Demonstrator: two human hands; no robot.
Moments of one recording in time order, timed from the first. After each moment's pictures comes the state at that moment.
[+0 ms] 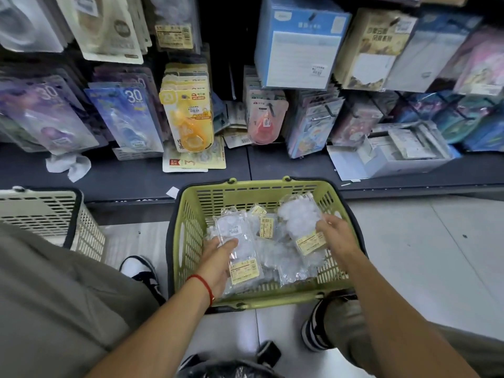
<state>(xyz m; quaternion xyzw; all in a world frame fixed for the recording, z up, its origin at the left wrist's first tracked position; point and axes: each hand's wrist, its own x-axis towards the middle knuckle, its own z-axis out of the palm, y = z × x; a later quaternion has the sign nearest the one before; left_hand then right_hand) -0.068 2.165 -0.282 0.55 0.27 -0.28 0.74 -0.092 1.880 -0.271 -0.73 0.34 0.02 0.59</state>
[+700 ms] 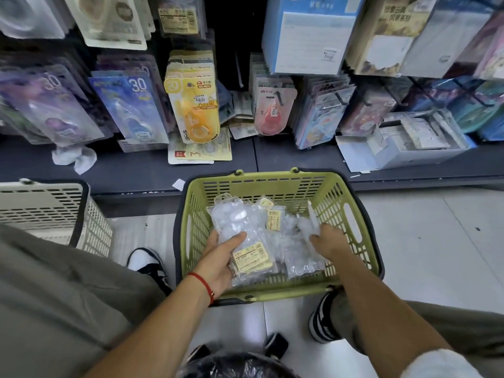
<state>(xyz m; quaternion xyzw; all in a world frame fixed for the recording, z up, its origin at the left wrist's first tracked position) -0.076 2.182 -0.267 0.45 0.28 -0.32 0.78 -0.085 1.893 -0.316 -0.92 0.29 0.20 0.17</state>
